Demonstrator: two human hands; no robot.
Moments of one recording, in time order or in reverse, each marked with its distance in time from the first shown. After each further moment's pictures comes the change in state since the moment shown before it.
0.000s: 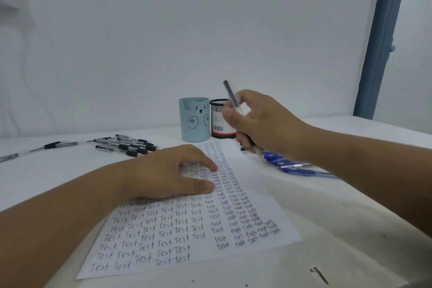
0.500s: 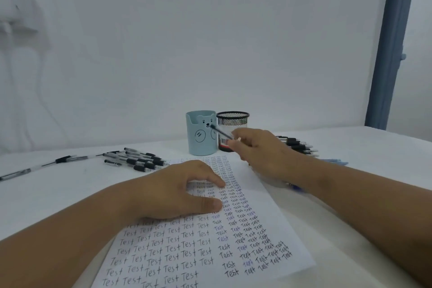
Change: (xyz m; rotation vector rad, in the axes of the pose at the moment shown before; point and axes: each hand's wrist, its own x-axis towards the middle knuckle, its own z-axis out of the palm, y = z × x) left_hand 0.000 0.000 0.001 -0.029 0.003 0.003; right_hand 0.034 0.057 0.014 -0.232 0.047 -0.027
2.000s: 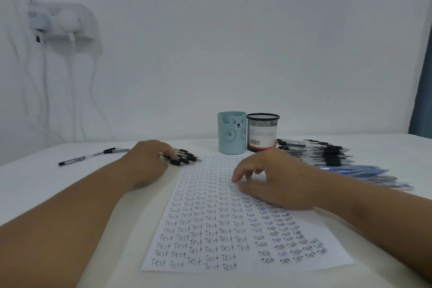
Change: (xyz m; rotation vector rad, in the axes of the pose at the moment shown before) left_hand -0.023 -0.105 -0.050 0.148 0.529 -0.339; right_hand -0.031 -0.037 0.018 -0.295 -0.298 -0.245
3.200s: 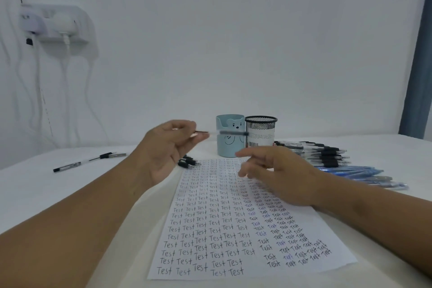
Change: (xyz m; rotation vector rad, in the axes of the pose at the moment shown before) left_hand -0.019 0.079 -0.011 -1.527 0.022 -0.068; right_hand 0.001 0.012 0.005 0.318 0.130 0.127
